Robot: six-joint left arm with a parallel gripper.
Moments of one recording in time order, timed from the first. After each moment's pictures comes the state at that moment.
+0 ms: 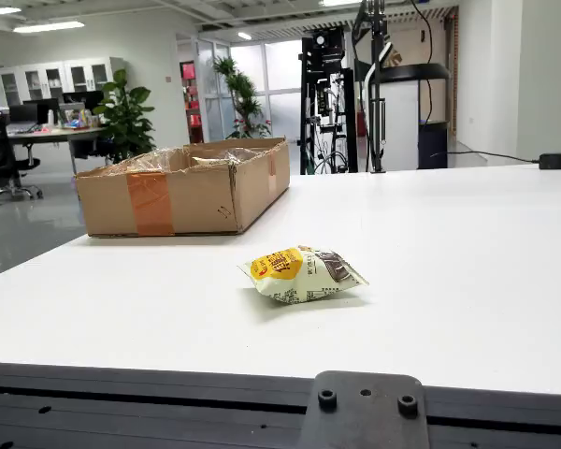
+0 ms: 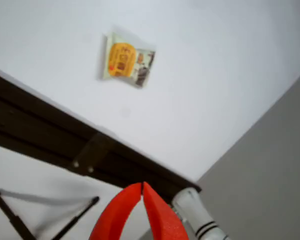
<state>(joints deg) -65.7 10.8 76.4 3.2 67.3 -18.3</state>
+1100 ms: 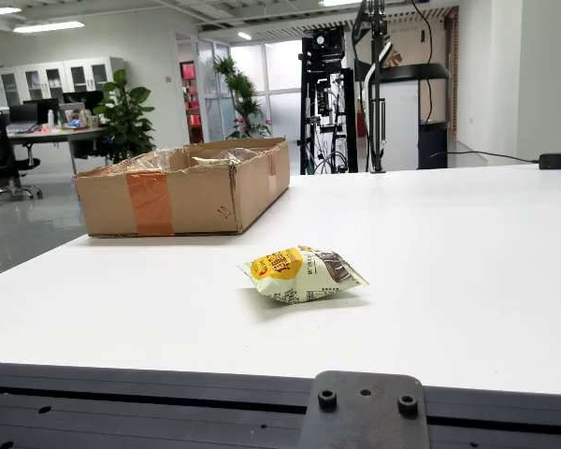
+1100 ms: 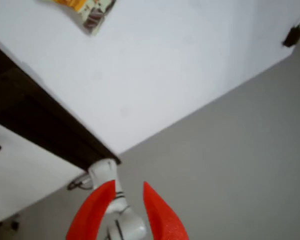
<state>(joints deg) -66.2 14.1 72.6 3.4 55.2 -41.5</state>
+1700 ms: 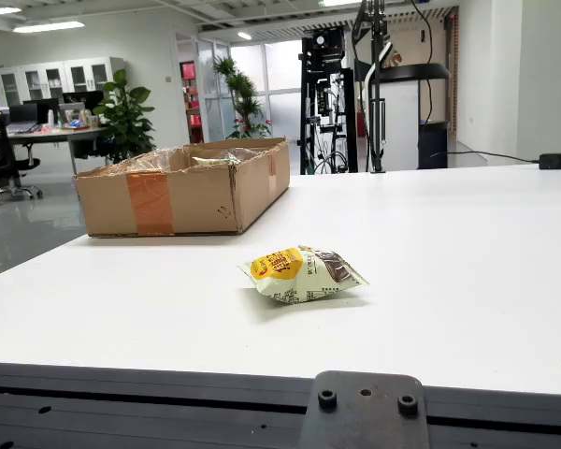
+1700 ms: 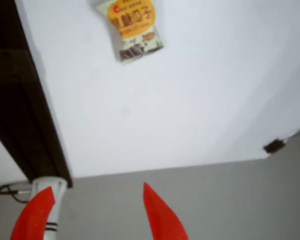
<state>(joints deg) -66.5 23.0 69.8 7.3 59.3 -72.5</state>
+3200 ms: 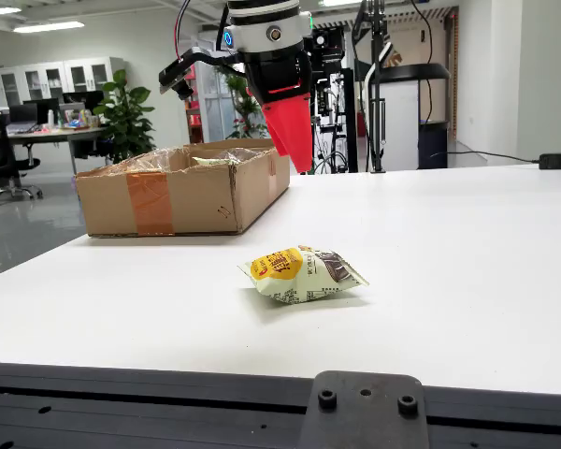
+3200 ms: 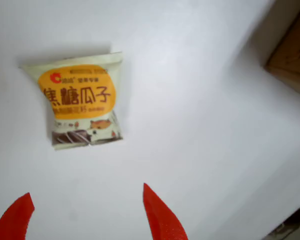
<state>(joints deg) -62.4 52.9 50.4 16.8 68.6 -90.1</state>
